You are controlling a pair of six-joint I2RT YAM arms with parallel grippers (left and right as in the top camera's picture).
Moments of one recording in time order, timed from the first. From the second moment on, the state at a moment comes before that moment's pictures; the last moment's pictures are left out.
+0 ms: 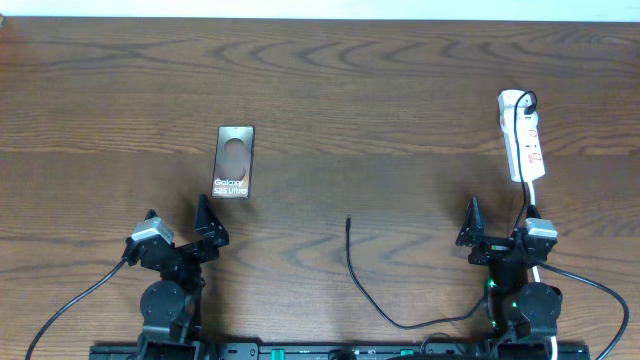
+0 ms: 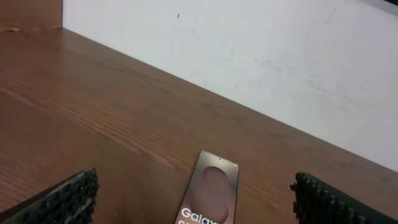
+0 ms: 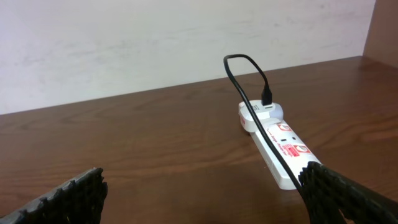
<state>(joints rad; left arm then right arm) -0.12 0.01 0.02 -0.10 -0.26 -0.38 0.02 0.01 0.01 -0.06 0.09 0.15</state>
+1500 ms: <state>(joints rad) -0.12 0.01 0.02 -0.10 -0.26 -0.38 0.02 0.01 0.01 -0.06 0.09 0.15</state>
